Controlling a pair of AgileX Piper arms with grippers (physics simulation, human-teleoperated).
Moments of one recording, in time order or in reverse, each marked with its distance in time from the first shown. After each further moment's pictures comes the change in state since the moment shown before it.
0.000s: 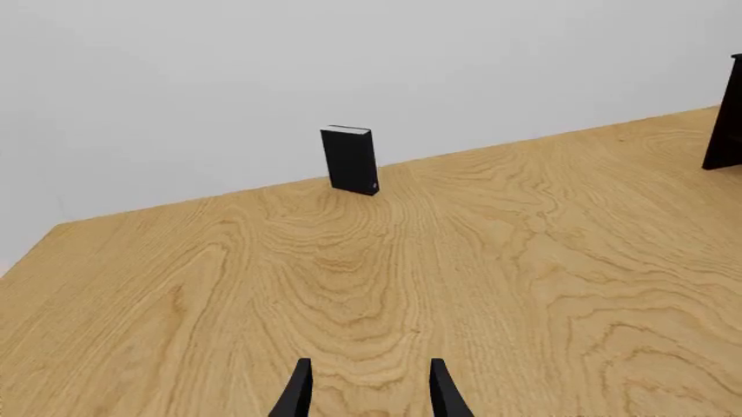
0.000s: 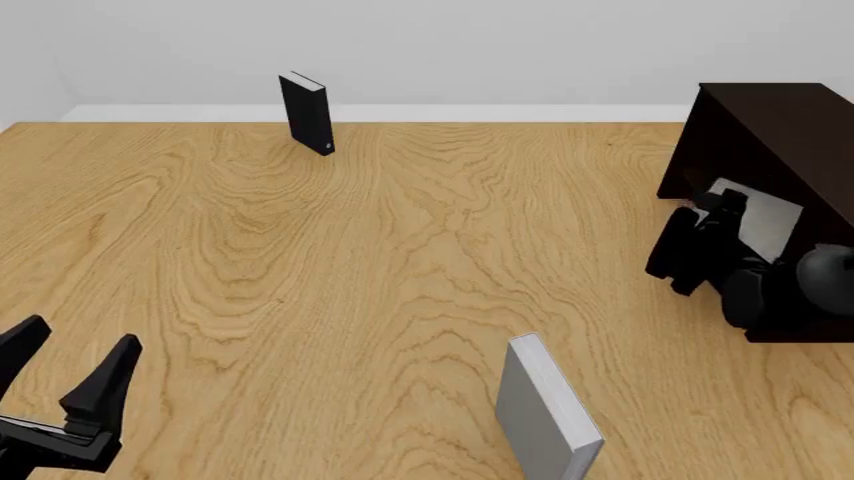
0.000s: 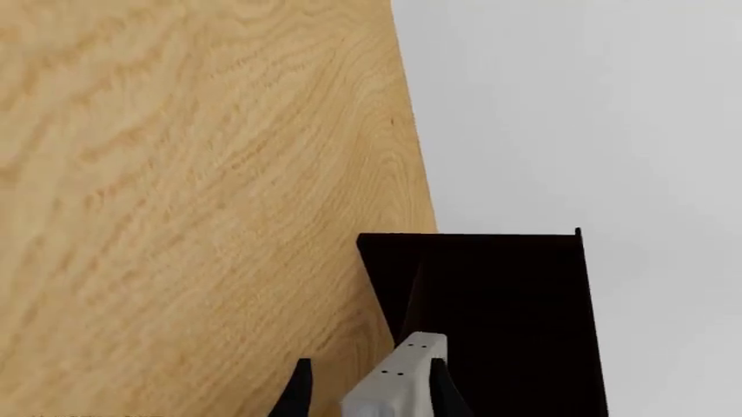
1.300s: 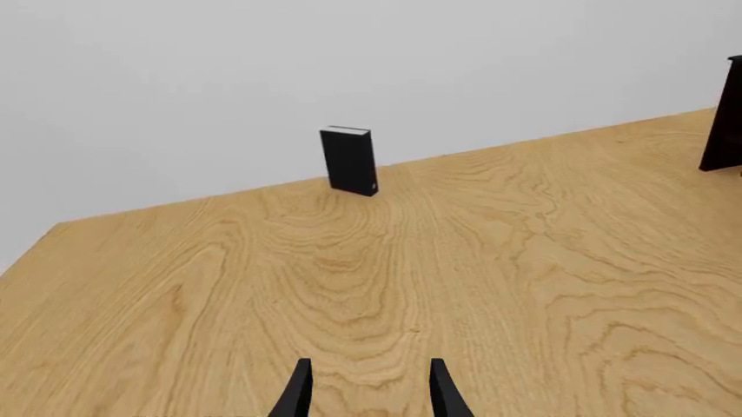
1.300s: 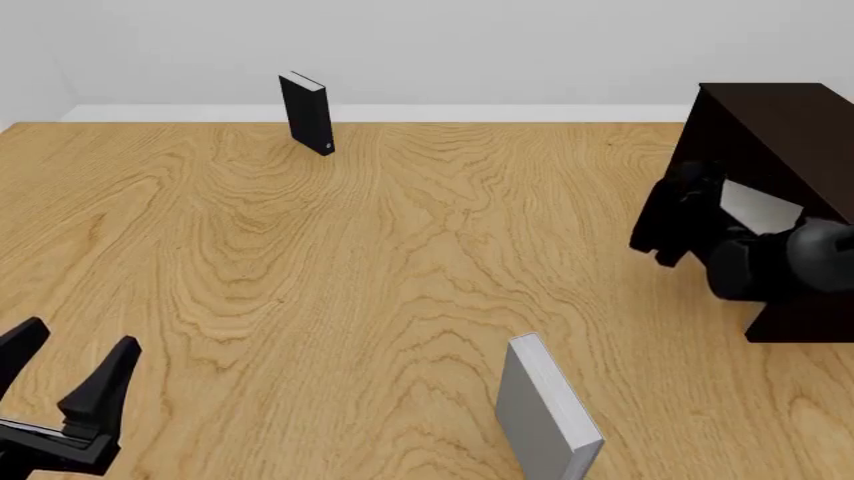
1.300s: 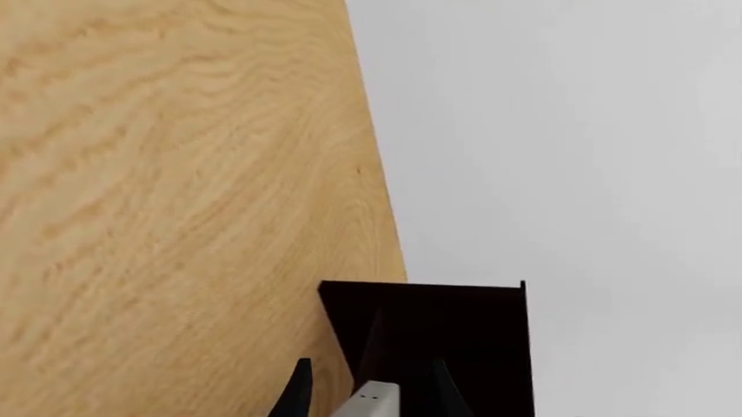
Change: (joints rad) left arm -0.002 -0.023 0.000 0.020 -0.004; right arm 0.067 -0.043 -0.088 0.080 -0.021
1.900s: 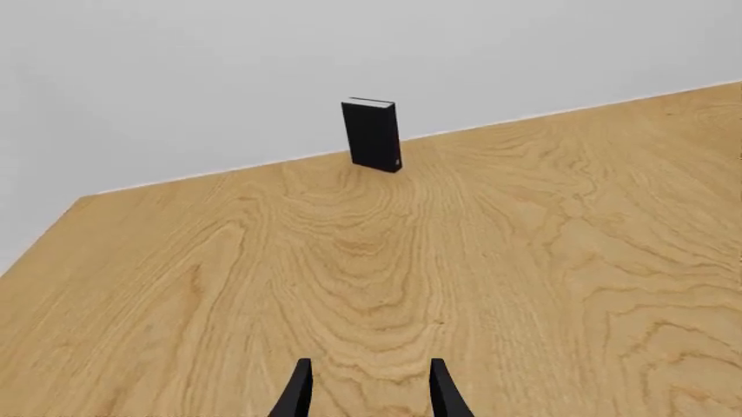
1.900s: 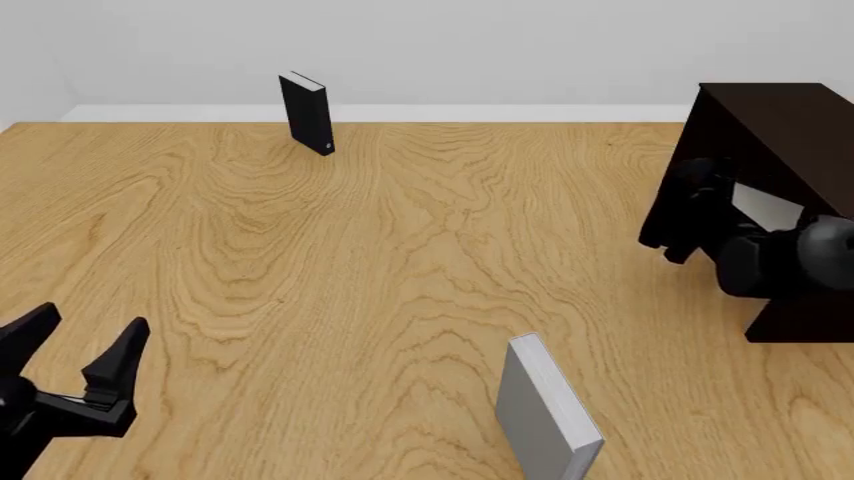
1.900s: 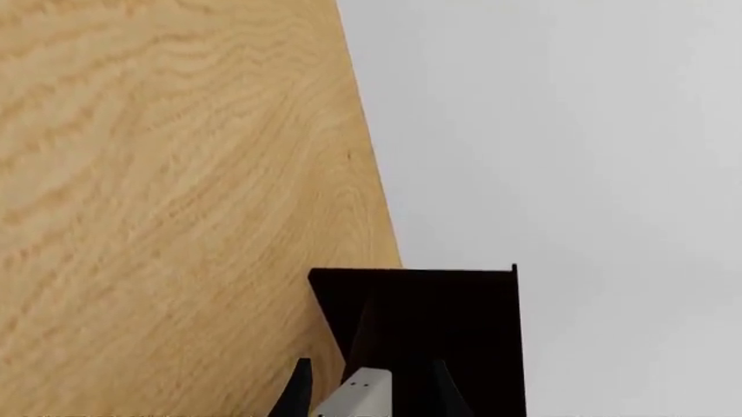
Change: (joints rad) left arm 0.065 0.293 0.000 -0.222 0.021; right arm -0.025 -0.011 -0.006 0.010 0.005
